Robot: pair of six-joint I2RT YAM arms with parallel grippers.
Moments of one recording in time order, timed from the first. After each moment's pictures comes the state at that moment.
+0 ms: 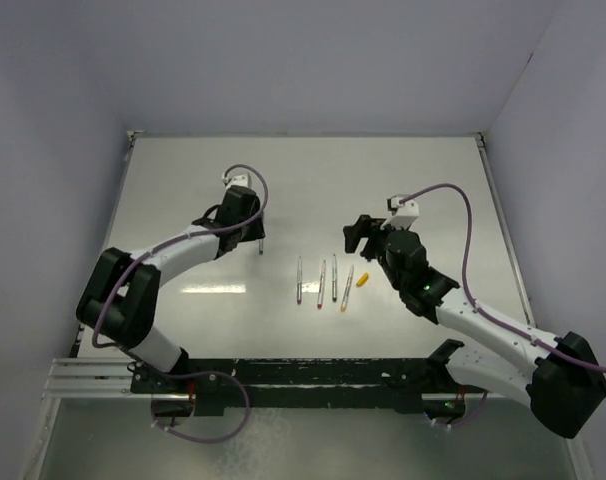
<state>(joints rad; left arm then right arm) -0.46 1.63 0.93 -0.12 -0.21 -0.51 0.68 1.02 0.55 0.21 0.41 0.44</state>
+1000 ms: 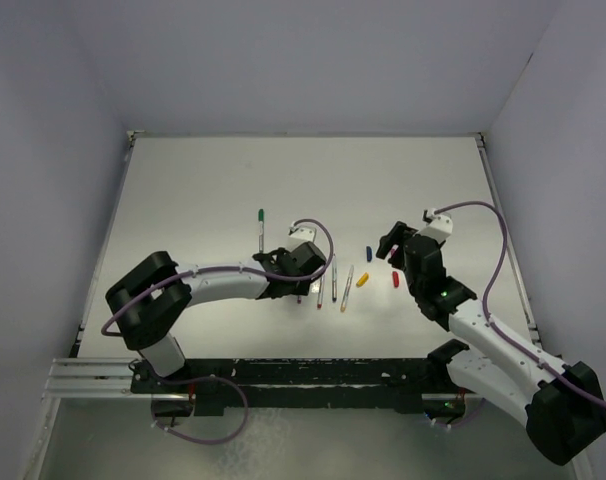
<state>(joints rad) -0.98 1.67 0.94 -0.31 -0.43 -0.66 0.51 0.89 0.45 -0.03 0.51 0.60</state>
